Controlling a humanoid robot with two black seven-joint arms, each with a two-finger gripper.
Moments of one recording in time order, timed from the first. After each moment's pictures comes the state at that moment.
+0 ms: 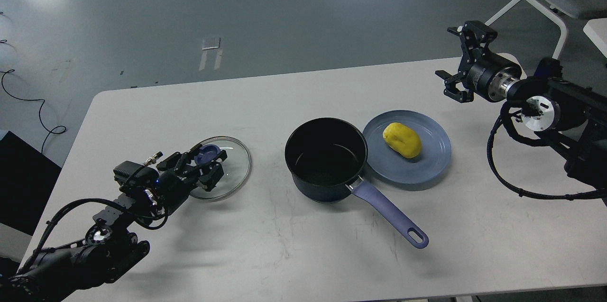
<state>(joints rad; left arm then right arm) -0.58 0.42 -0.24 -0.67 1.57 0.49 -0.49 0.81 -0.45 0.53 0.79 -0.08 0.13 0.08</state>
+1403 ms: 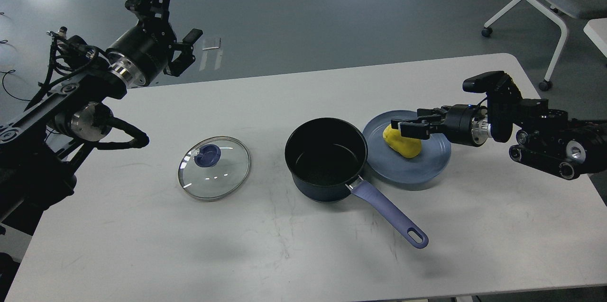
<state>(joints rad) -0.93 0.59 -0.56 -1.08 0.24 -0.17 -0.18 0.99 -0.47 -0.17 0.81 -1.27 -0.06 0.44</state>
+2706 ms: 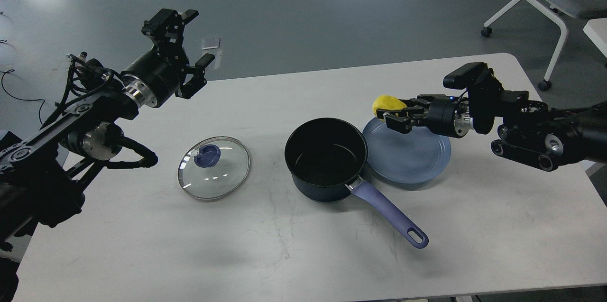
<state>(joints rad) -0.86 0.58 -0.56 -1.11 0.24 -0.15 -0.18 1.12 -0.39 -0.26 0.82 -1.24 -0.19 0.47</state>
